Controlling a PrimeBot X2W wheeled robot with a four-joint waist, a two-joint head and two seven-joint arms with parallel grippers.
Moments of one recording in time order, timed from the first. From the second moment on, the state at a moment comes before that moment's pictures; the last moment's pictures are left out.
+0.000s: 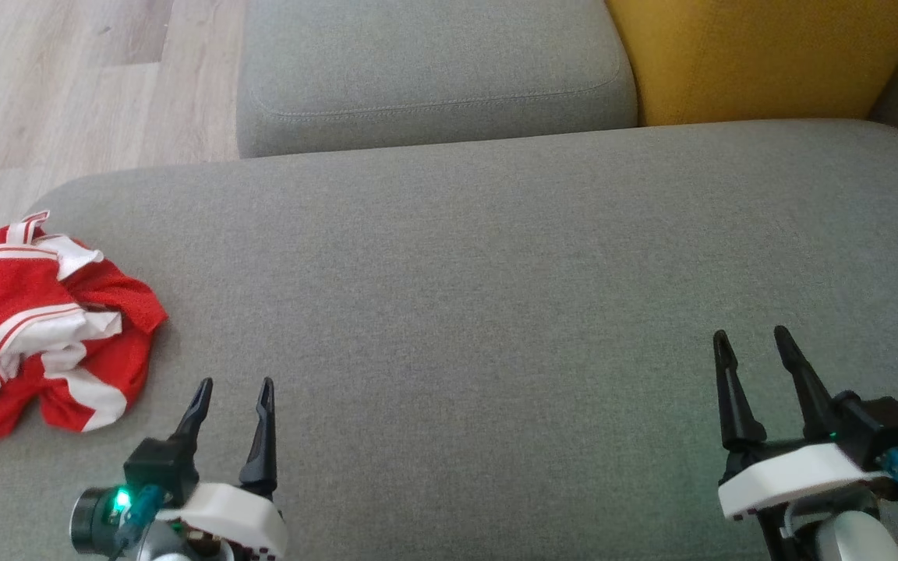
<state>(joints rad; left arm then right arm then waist) 0.04 0.10 -0.17 0.25 -0.14 0.03 -0.25 0.03 -0.08 0.03 0.16 0.18 0.13 -0.15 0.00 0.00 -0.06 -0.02</state>
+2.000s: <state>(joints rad) 0.02 0.10 -0.12 0.24 -0.12 0.03 -0.25 0.05 -0.05 0.06 0.10 0.11 0.13 -0.09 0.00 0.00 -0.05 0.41</state>
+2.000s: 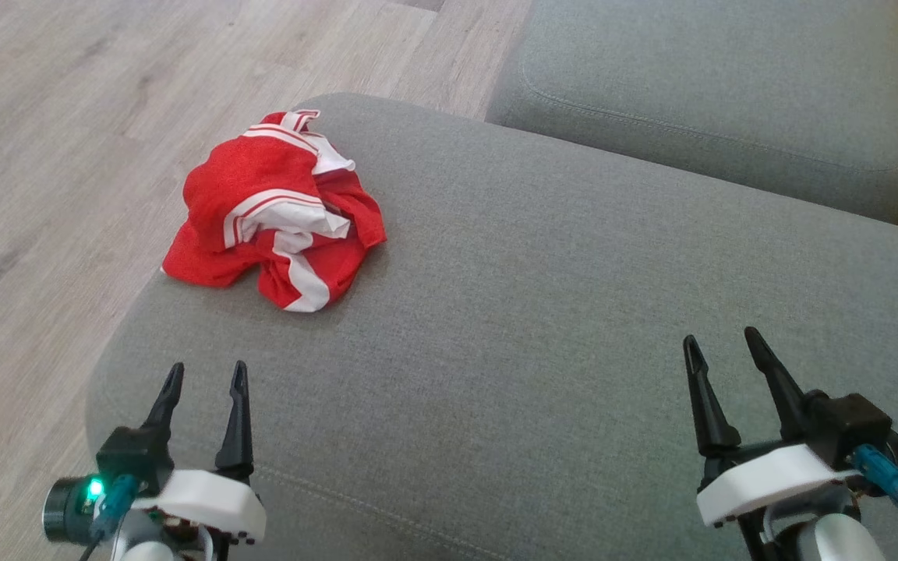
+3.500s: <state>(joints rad) -0.75 0.13 -0.03 0.90 -0.09 0.03 -0.26 -0.18 -0.23 0.11 -0.10 0.12 0.13 0.05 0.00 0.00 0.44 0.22</state>
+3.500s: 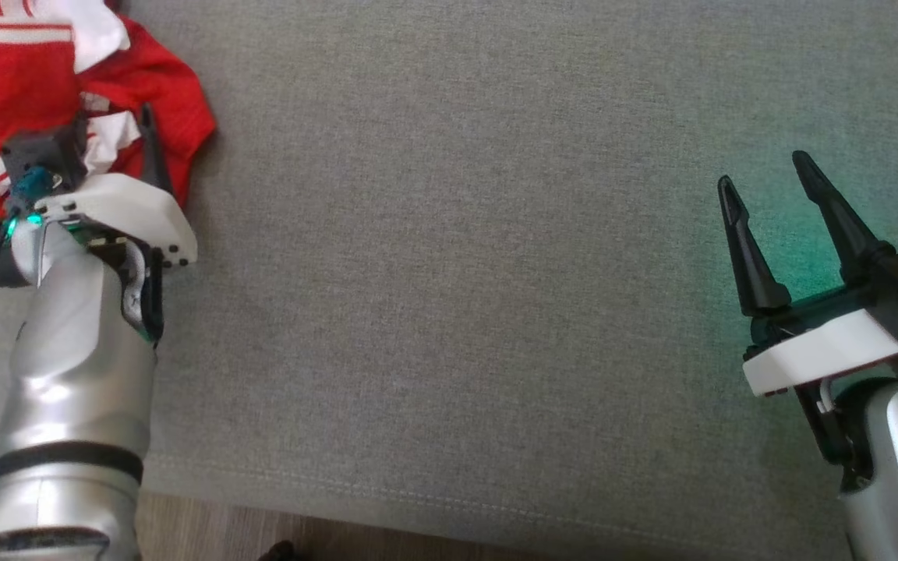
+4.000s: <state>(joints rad) -0.82 0.16 -0.02 0.83 -0.10 0.03 -0.25 -0.18 -0.20 0.11 -0.06 0.14 0.13 0.03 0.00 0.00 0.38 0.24</state>
